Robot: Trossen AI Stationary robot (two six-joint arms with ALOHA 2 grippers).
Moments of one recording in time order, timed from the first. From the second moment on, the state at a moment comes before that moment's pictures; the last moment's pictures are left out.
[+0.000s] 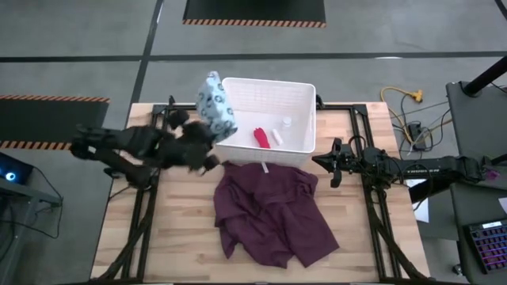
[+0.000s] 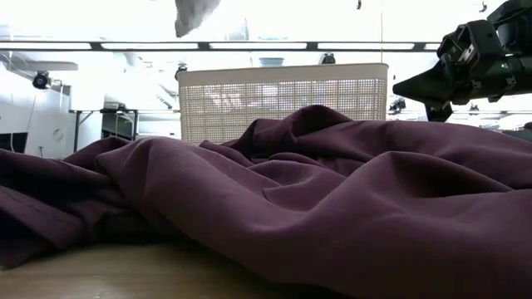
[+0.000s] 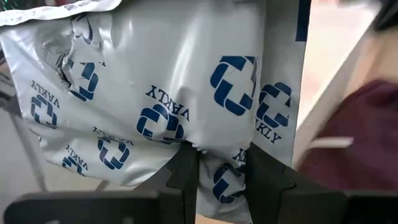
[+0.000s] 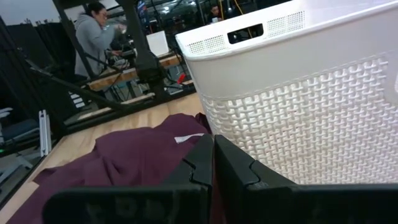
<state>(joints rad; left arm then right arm) -0.25 1.33 1.65 -1.21 -0.92 -0.41 -0.11 0.45 0.01 0.39 0.08 0.31</state>
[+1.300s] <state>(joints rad) 0.15 1.13 1.05 -0.14 -0.16 -0.04 -0.11 0.45 0.01 0.39 0.08 0.29</state>
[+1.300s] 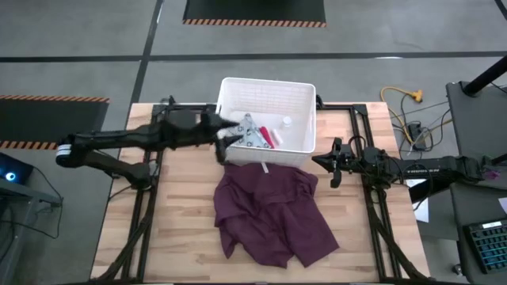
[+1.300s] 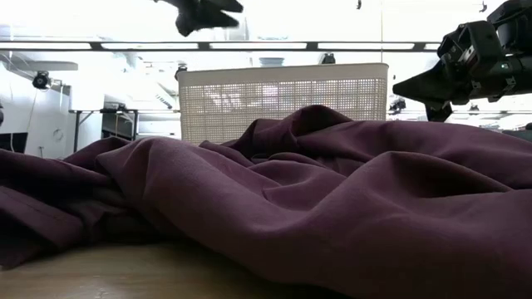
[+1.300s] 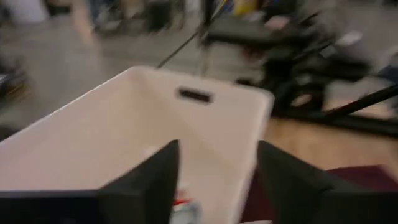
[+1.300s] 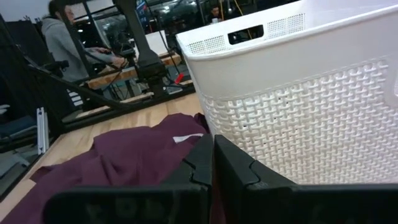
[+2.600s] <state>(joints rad) -0.06 0.03 0.01 0.15 -0.09 -0.09 -0.11 0.40 0.01 0.49 -0.15 0.08</state>
